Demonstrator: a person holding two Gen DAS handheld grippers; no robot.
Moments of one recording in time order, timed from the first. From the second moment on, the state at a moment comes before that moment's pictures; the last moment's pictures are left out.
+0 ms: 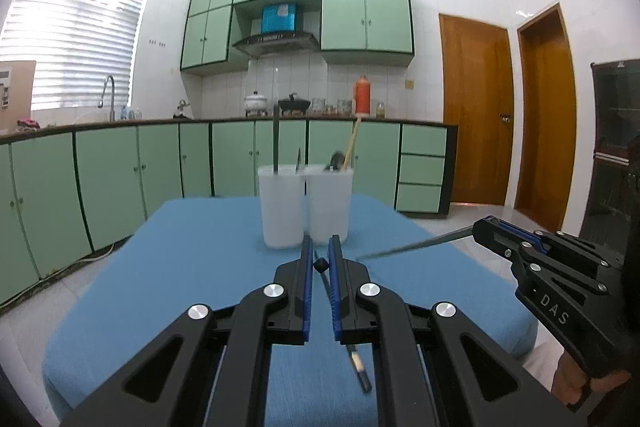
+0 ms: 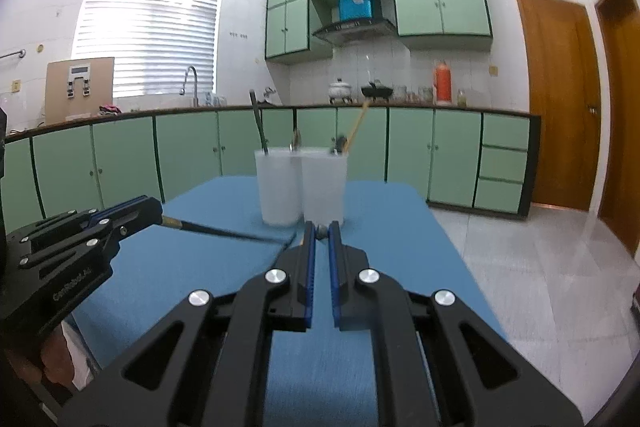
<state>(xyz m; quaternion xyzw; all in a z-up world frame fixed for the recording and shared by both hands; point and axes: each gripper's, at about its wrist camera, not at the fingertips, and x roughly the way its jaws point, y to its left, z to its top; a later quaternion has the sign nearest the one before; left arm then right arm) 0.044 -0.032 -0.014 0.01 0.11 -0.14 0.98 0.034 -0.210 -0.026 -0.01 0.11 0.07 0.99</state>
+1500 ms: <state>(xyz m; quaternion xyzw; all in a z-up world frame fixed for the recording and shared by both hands) 0.172 0.003 0.182 0.01 -0.01 -0.13 0.99 0.206 -0.225 0.171 0.02 0.11 0.18 0.98</state>
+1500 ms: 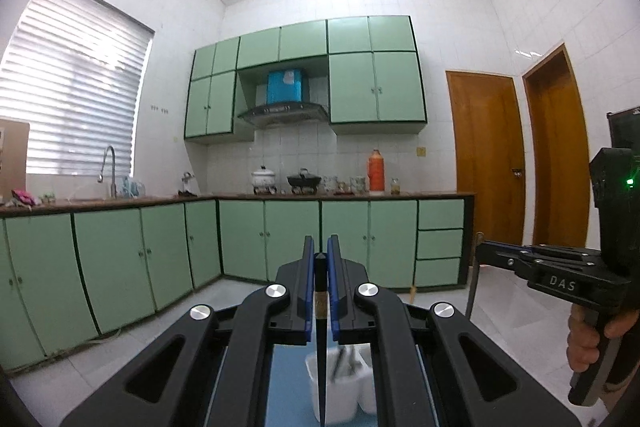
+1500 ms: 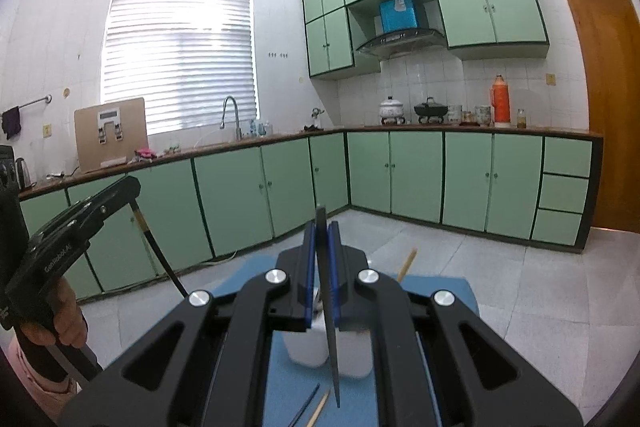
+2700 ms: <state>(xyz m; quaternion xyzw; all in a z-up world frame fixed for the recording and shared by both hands) 0.337 -0.014 0.107 -0.01 0.10 -0.16 0.98 0.331 -0.223 0.069 0.08 0.16 0.14 0.97</state>
